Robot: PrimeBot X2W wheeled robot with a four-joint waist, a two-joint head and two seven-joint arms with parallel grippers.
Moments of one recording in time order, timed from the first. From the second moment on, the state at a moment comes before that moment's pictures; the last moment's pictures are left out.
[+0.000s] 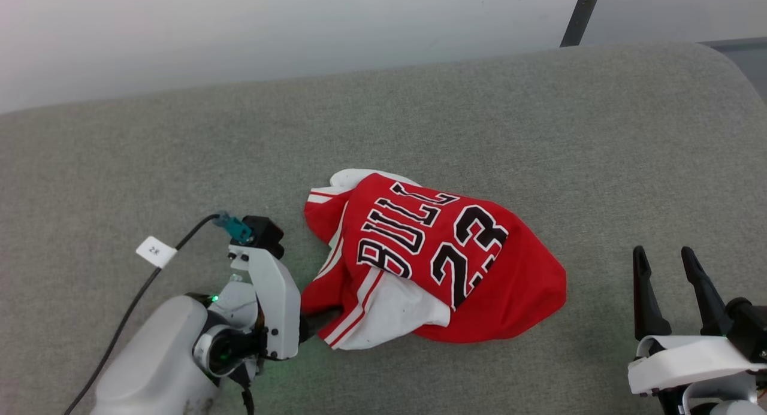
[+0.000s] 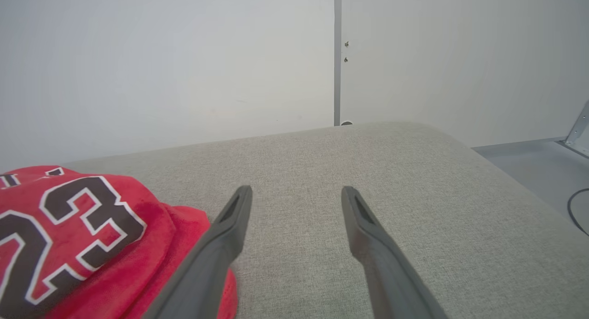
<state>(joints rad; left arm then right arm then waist) -0.54 0.39 -0.55 0.46 -0.95 -0.13 0.69 -0.09 -0.06 -0.09 0.12 0.18 0.13 -0.18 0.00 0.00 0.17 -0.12</state>
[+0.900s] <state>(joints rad) -0.69 0.67 -0.66 0.40 -0.93 -0.13 0.73 -0.08 -0.05 -0.10 0.12 0.18 0.13 -0.18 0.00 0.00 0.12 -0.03</state>
